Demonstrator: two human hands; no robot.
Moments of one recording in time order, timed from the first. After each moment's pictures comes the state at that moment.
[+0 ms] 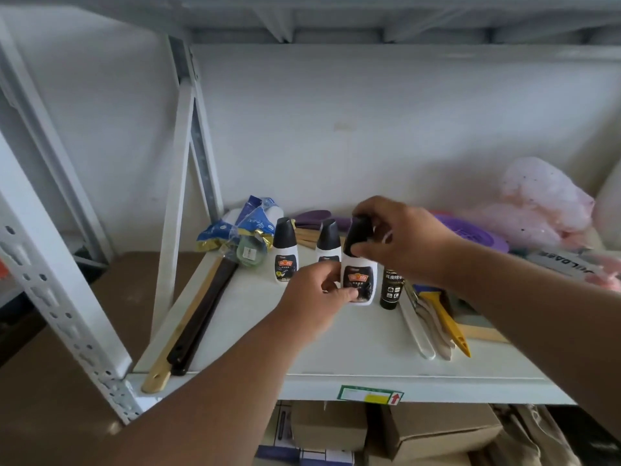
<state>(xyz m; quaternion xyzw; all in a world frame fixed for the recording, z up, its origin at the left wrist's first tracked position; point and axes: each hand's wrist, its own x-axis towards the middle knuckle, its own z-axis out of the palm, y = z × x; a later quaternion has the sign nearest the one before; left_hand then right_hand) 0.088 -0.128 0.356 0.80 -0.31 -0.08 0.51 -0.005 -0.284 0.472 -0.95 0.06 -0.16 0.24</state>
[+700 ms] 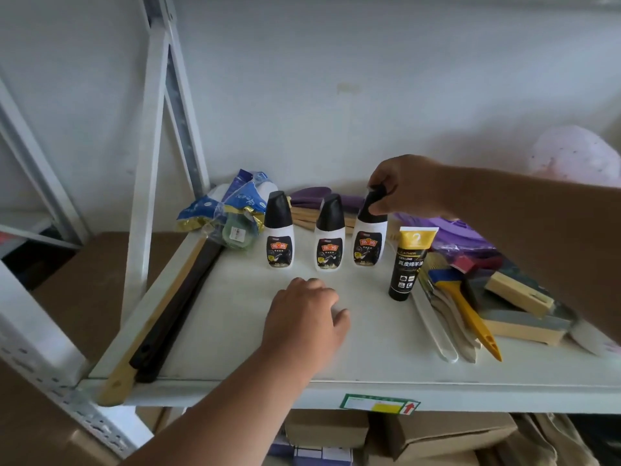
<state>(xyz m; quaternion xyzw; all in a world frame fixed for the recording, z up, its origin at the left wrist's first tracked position) 0.096 -0.133 0.290 0.91 -0.35 0.09 0.19 0.098 -0.355 0.459 -0.98 0.13 -0.05 0.16</state>
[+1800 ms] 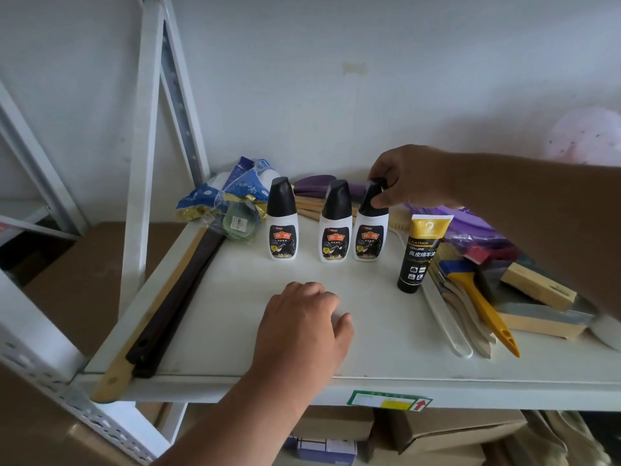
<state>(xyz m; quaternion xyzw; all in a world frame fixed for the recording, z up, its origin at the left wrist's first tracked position) 0.080 -0.116 0.281 0.91 -0.34 0.12 0.22 0.114 -0.358 0.446 -0.98 0.12 -0.04 0.15</state>
